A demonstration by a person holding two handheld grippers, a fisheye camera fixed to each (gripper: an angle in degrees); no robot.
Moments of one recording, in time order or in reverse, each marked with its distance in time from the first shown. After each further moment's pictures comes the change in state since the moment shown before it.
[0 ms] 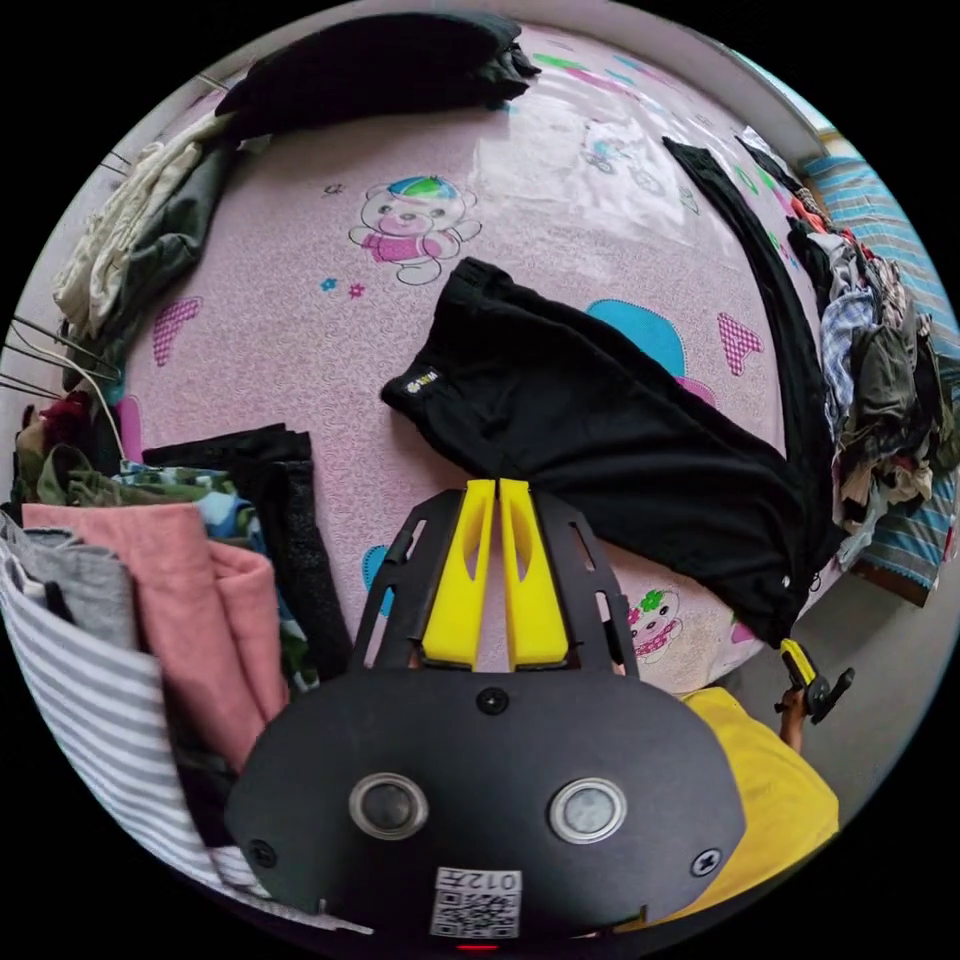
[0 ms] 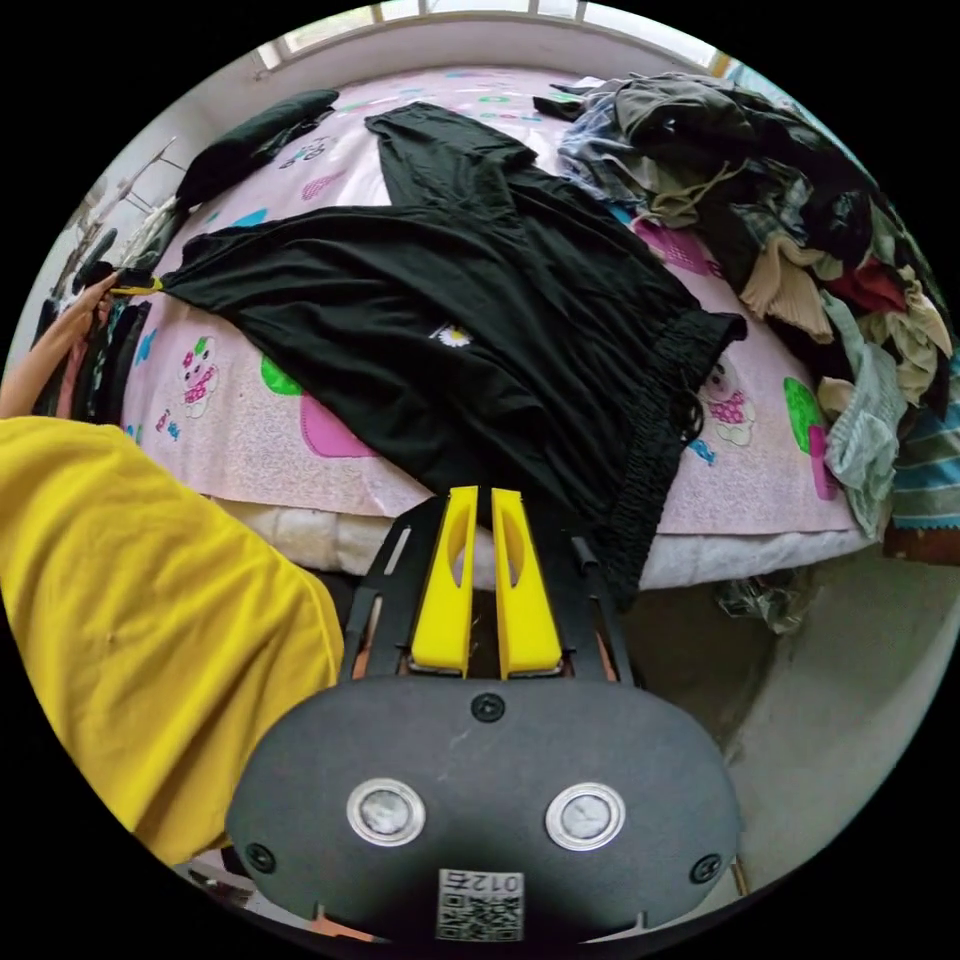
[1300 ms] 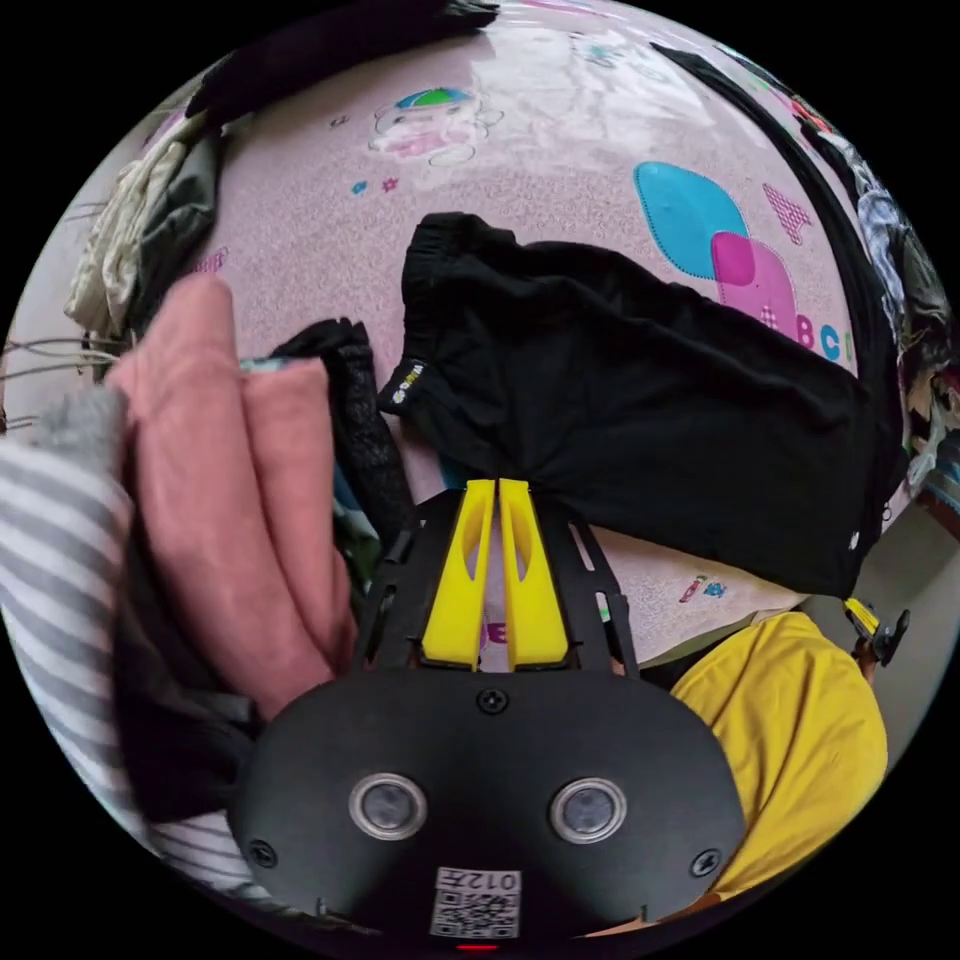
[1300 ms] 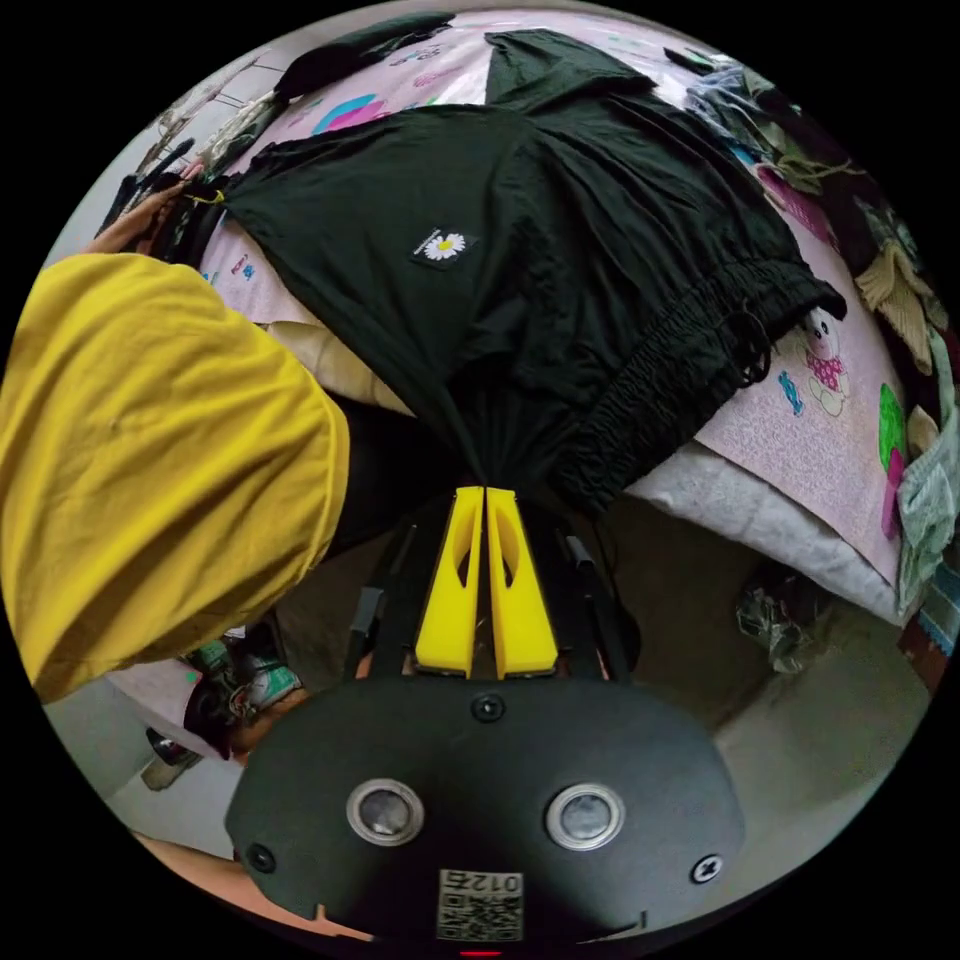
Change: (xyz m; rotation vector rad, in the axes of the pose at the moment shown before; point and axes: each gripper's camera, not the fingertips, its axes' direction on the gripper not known) left arm 0.091 0.056 0.021 -0.212 -0.161 0.088; right arm 0.086 0.040 -0.028 -0.233 -0.104 -0.183
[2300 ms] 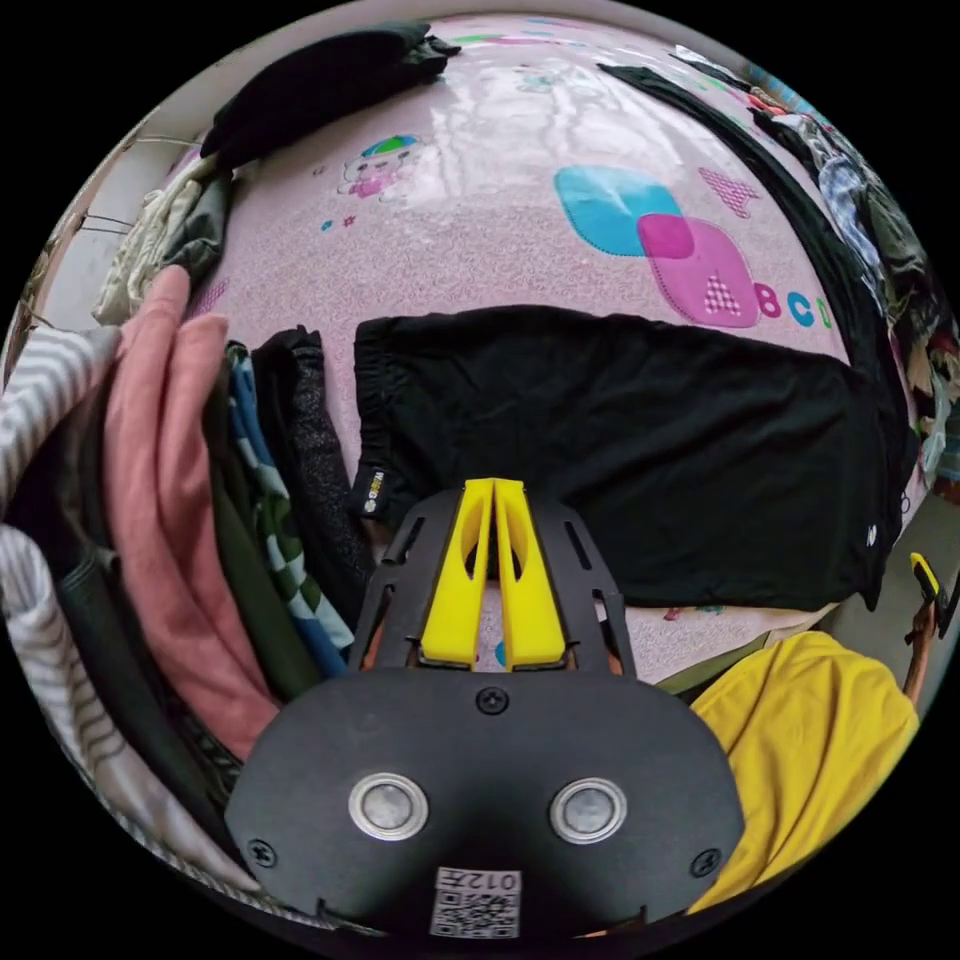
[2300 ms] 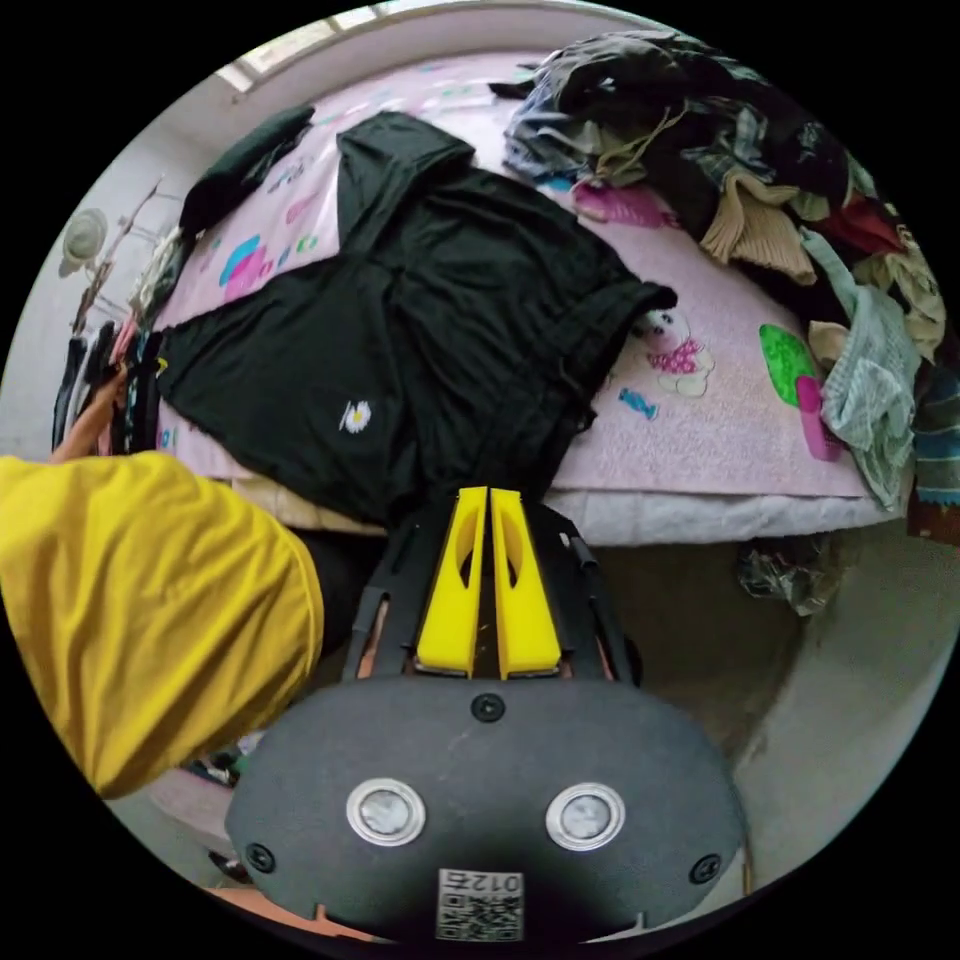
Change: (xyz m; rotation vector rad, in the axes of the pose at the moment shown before) left arm 0.101 0.022 0.024 0.161 -0.096 0.002; right arm 0.043 -0.042 -0.130 0.306 0.001 0.299
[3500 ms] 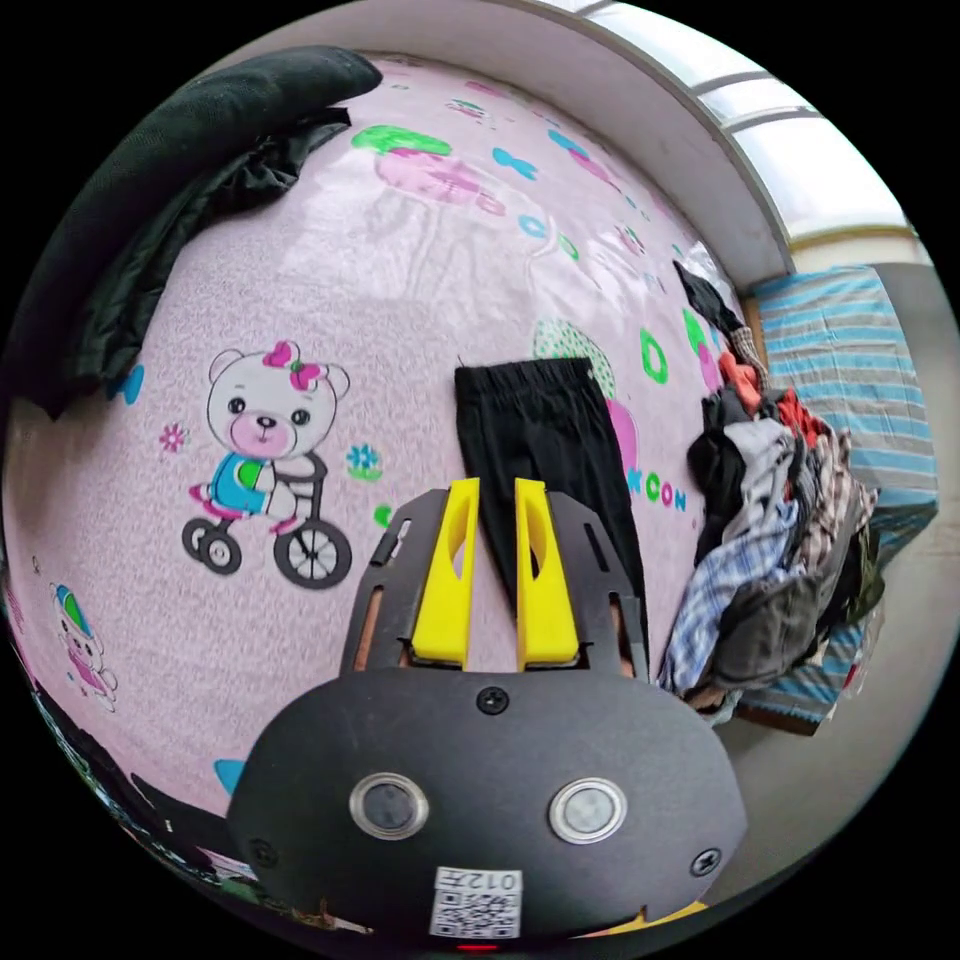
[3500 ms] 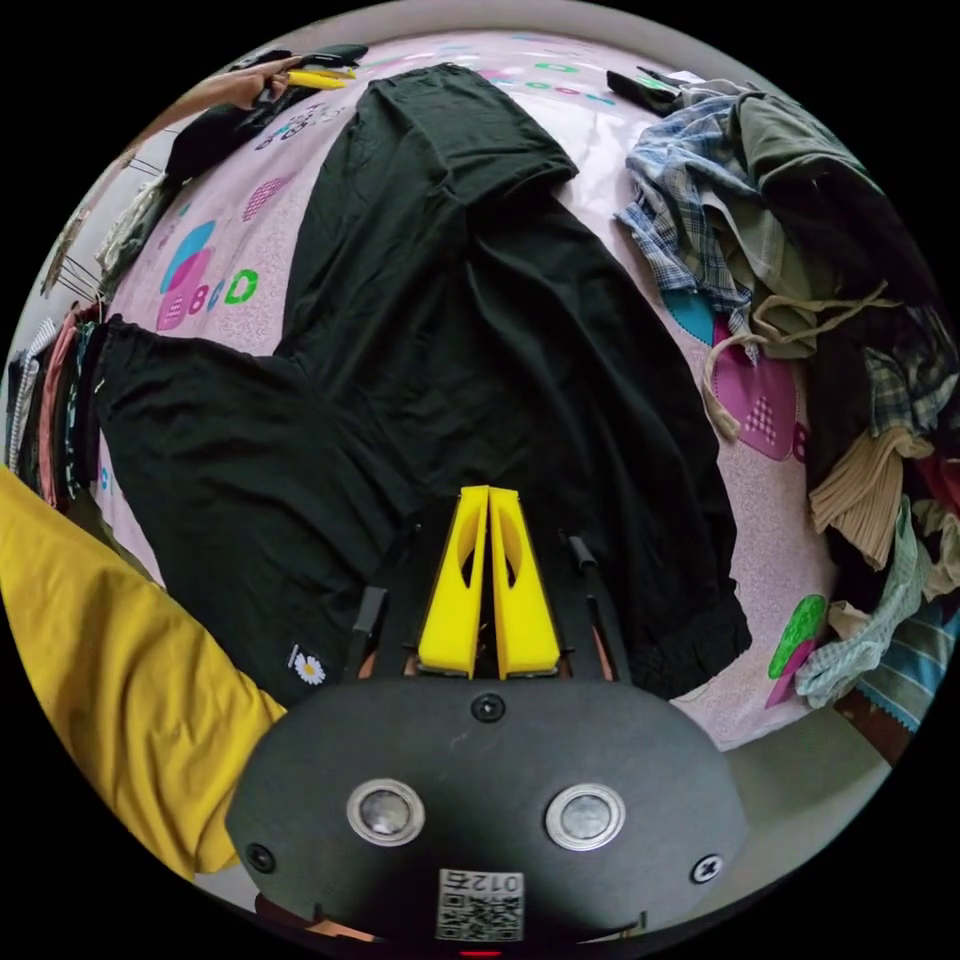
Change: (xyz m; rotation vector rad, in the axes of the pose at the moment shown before) left arm 0.052 -0.511 -0.004 0.285 0.559 -0.265; right arm -0.084 -0.211 -0.005 -0.159 0.136 -0.274
